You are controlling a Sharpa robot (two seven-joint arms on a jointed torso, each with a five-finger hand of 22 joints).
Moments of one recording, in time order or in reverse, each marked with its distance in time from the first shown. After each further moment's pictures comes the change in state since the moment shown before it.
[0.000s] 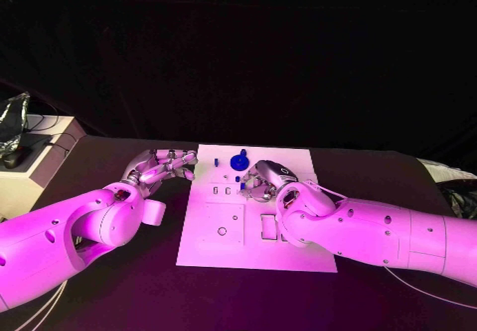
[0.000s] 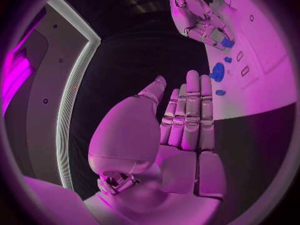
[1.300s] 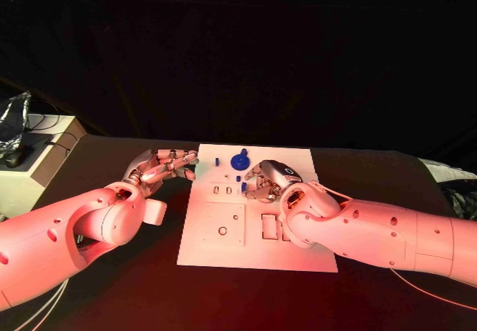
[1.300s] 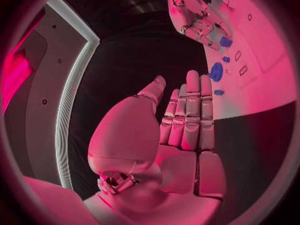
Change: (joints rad) left arm 0.000 0.005 0.000 -0.009 -0.016 0.002 -0.017; left_hand -0.016 -0.016 -0.022 0.004 0.000 -0.024 0.006 0.000 0.000 -0.006 0.007 0.001 0.002 0.000 0.000 0.000 0.000 0.000 0.000 0.000 0.000 -0.006; right arm -0.004 -0.038 0.000 0.027 0.004 -0.033 0.021; right_hand 0.018 -0.117 -0.021 0.108 -0.018 -0.148 0.065 0.000 0.001 -0.109 0.034 -0.083 -0.165 -0.011 0.018 -0.012 -0.018 0.000 -0.003 0.018 -0.037 0.000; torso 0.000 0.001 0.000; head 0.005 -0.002
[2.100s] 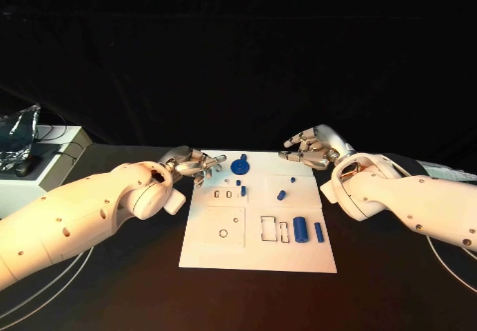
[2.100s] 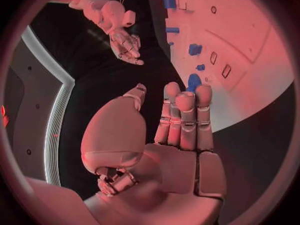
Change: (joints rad) left arm 0.095 0.172 -0.007 -0.179 -0.430 0.117 -0.402; left_hand -0.251 -0.075 0.050 0.213 0.000 -0.039 -0.095 0.386 0.319 -0.047 -0.110 0.795 0.565 0.038 -0.093 0.685 0.500 0.018 0.080 -0.092 0.464 0.391; right arm 0.128 -0.216 0.010 0.037 0.449 -0.045 0.341; right_hand -0.029 0.048 -0.116 0.031 0.057 0.057 -0.032 0.086 0.094 -0.025 -0.019 0.030 -0.023 0.004 -0.004 -0.008 0.019 0.000 0.004 -0.004 -0.003 0.000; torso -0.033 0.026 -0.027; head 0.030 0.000
